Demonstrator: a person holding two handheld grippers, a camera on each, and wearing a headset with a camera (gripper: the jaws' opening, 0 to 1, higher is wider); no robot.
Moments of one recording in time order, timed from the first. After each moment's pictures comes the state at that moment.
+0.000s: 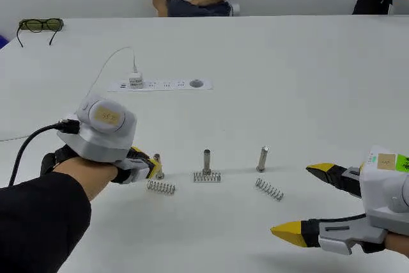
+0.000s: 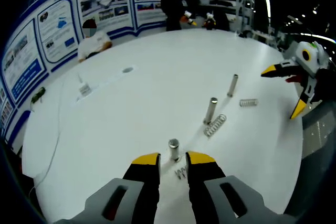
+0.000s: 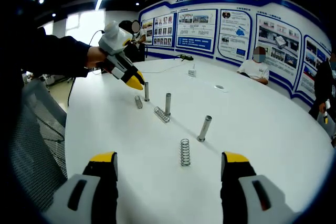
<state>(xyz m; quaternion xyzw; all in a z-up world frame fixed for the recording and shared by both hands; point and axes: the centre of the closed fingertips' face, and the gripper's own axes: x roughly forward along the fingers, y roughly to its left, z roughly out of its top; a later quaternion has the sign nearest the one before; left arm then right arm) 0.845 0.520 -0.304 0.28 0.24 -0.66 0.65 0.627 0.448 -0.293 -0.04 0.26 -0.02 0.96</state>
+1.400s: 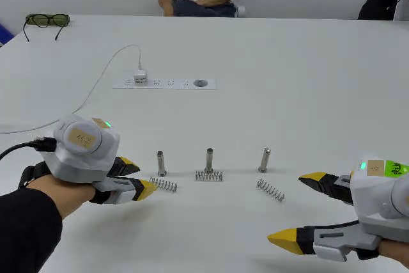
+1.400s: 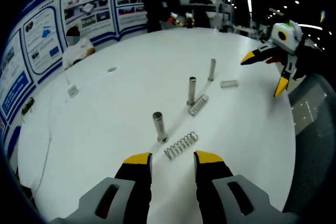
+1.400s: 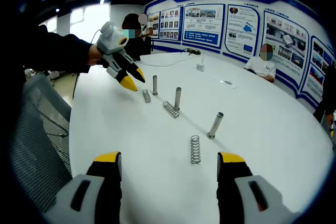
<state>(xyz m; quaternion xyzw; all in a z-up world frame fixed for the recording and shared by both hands) 0.835 0.545 -0.323 0.30 0.22 -0.71 0.60 0.628 0.463 -0.301 -0.04 0.29 0.01 0.96</state>
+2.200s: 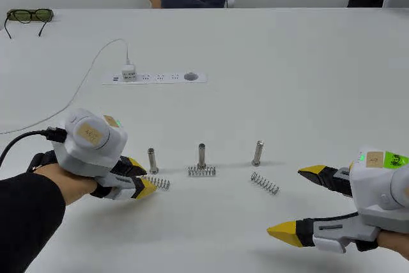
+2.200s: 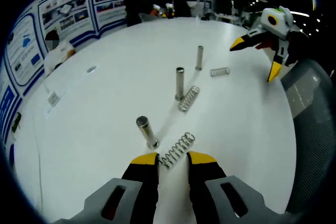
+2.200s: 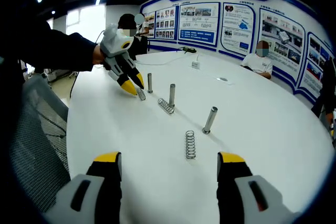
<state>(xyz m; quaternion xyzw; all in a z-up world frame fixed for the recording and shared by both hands) 0.823 0.534 -0.340 0.34 0.22 -0.75 0.53 0.622 0.455 -0.306 -0.03 0.29 -0.01 0.96</state>
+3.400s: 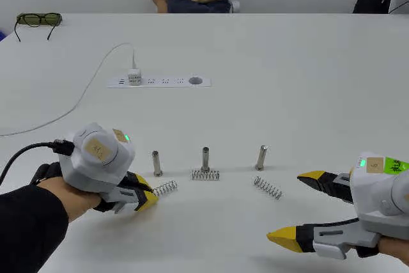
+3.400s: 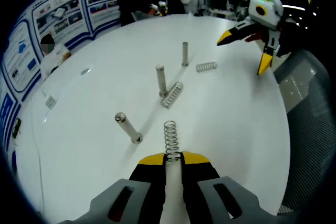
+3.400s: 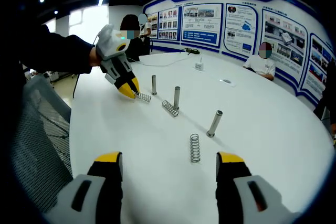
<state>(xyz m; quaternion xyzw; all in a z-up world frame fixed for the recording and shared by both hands) 0.804 0.550 -0.338 0.36 0.21 -0.75 0.52 0.627 0.462 -0.302 -0.03 0.29 0.01 0.96</state>
